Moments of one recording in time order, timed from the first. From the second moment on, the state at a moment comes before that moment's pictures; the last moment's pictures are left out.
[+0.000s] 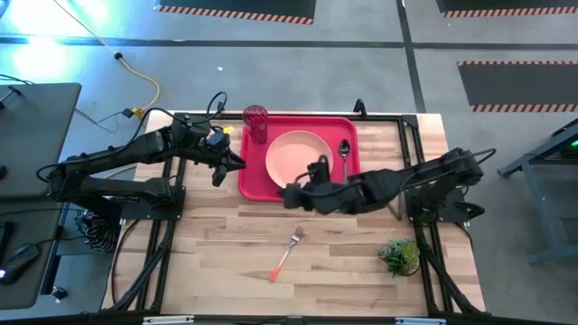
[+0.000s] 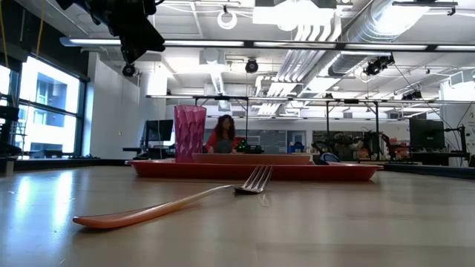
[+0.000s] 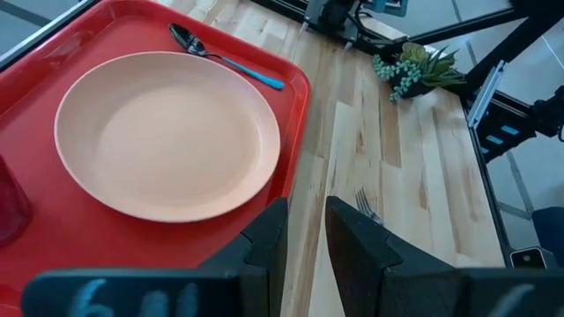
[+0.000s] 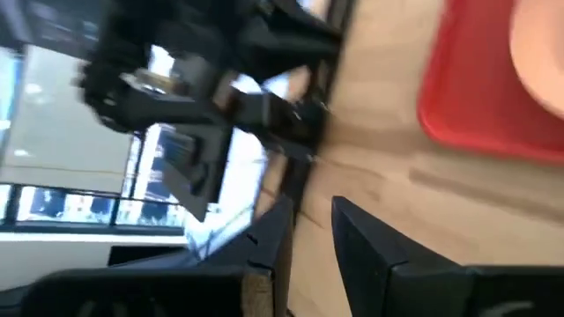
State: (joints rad) left arm 0.38 0.91 0.83 -0.51 0.32 -0.16; right arm 0.31 1.69 1.67 -0.51 0.52 1.47
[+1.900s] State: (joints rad) left arm 0.38 0.91 0.83 -0.51 0.31 -0.16; right arm 0.36 2.21 1.71 -0.71 0.10 2.17
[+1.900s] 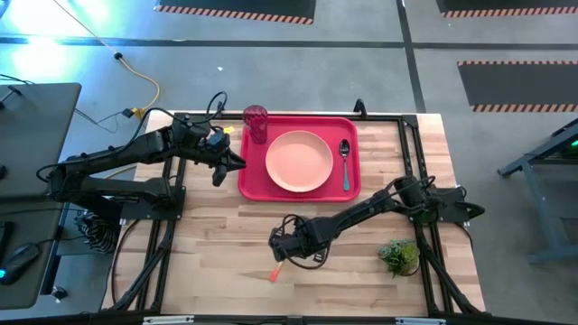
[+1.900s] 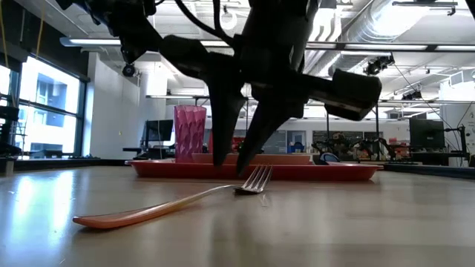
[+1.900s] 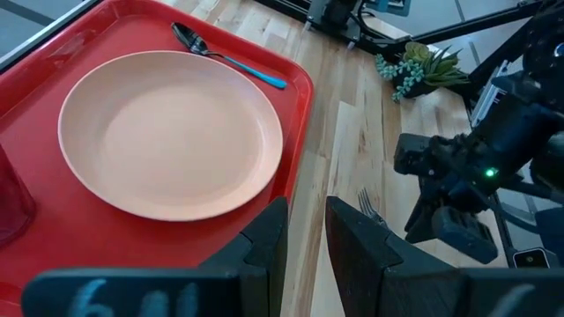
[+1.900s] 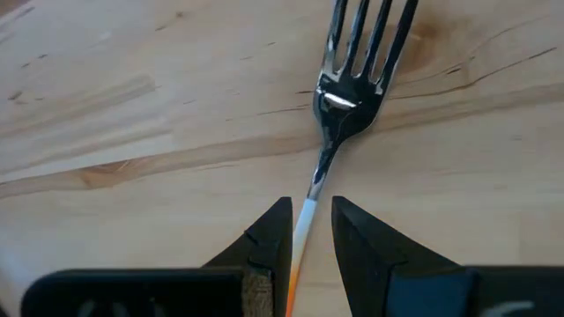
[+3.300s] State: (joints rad) left arm 0.38 0.91 0.83 -0.51 0.31 -0.16; right arm 0.35 2.24 1.70 -0.75 0.09 2.14
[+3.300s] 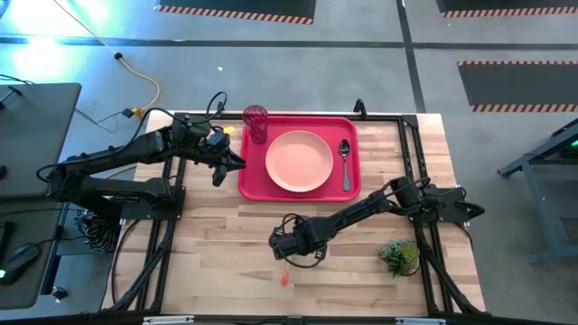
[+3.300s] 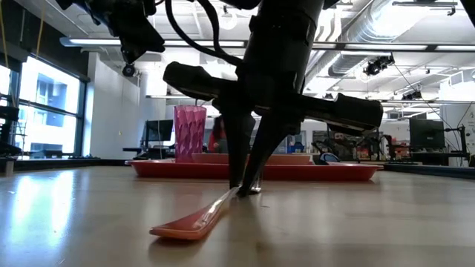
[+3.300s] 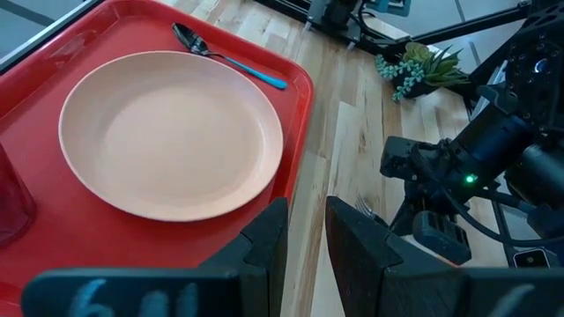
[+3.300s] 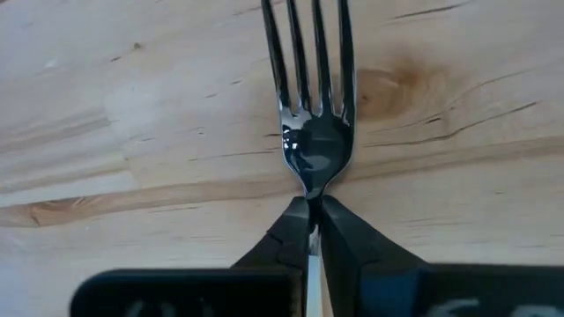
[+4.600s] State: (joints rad) left arm 0.38 0.91 0.83 -0.51 0.31 -0.16; right arm 0.26 2.23 2.11 -1.26 0.29 1.56
